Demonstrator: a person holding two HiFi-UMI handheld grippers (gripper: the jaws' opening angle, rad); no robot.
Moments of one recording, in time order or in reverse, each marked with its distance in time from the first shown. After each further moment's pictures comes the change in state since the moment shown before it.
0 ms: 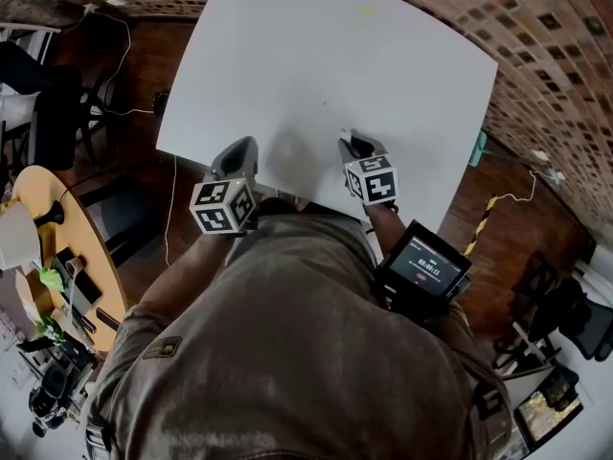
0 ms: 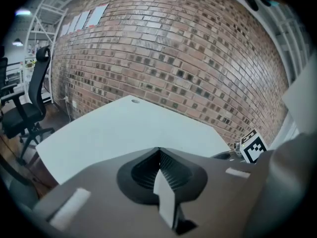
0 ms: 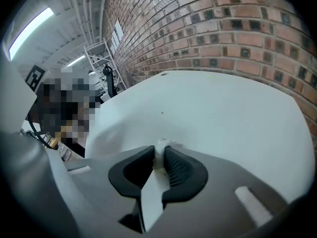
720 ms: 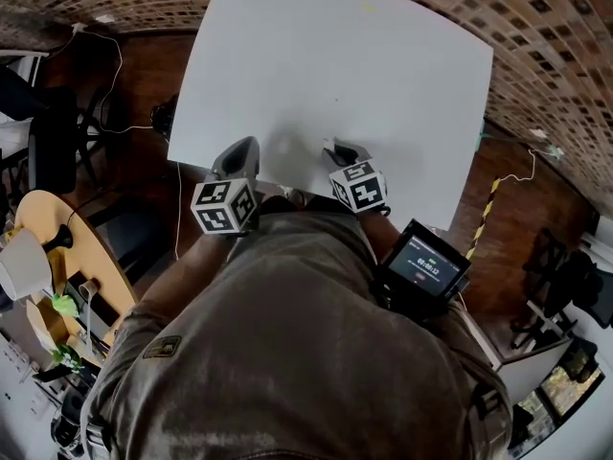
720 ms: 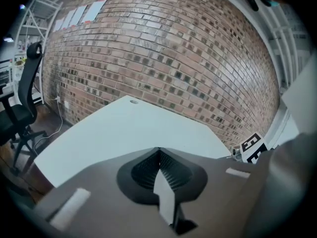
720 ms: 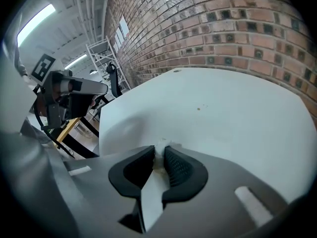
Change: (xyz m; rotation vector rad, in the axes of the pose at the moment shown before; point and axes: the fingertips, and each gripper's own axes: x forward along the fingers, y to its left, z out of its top) left arm -0.007 0.042 0.006 0.034 0.016 -0.098; right arm 0.028 0.086 -0.003 -0.004 0.014 0.015
